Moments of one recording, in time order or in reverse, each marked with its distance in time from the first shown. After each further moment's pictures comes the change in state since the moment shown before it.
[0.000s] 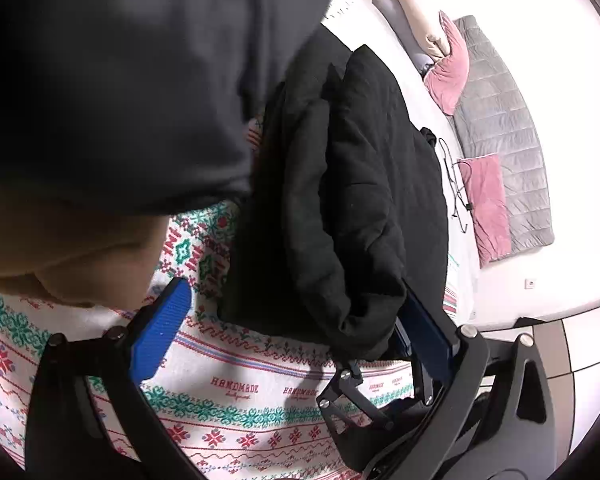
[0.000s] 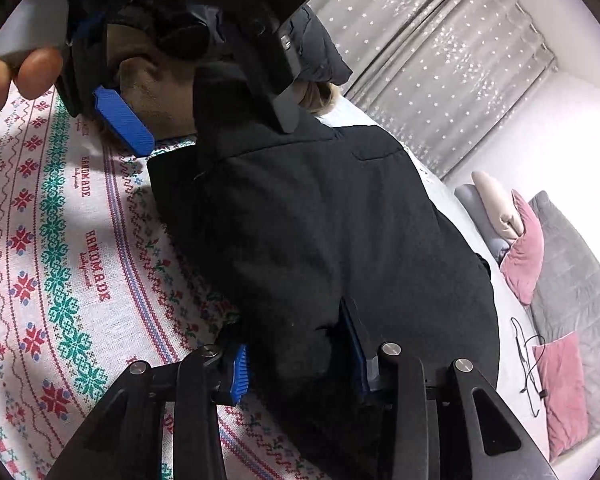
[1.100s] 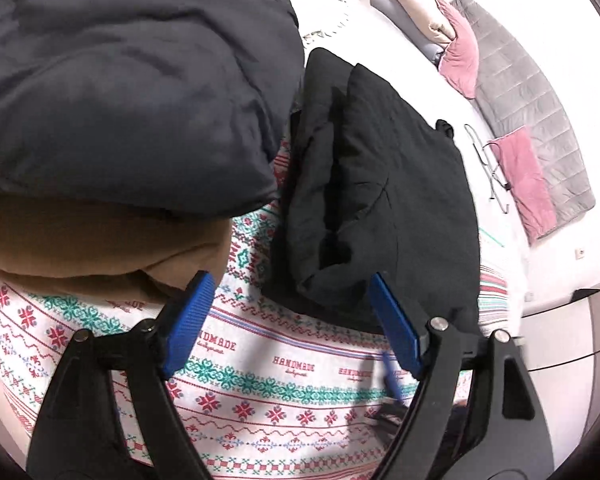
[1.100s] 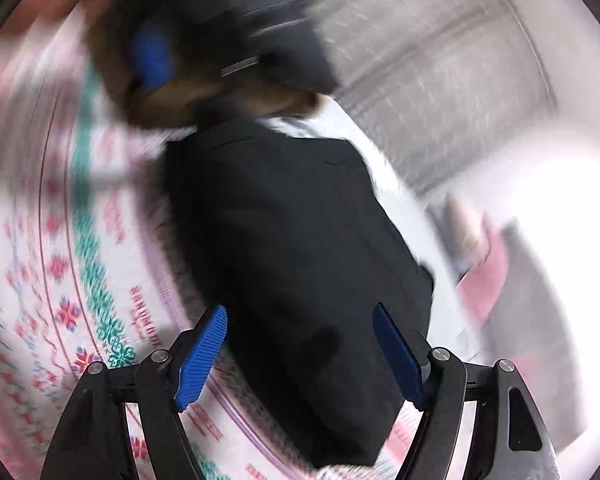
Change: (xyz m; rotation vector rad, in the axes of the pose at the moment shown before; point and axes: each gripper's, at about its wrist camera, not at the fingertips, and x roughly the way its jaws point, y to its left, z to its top) left arm -0.039 -0.010 -0.007 0.161 -0.062 0.183; right arm -0.026 0.036 0.002 -0.283 0.036 -0.182
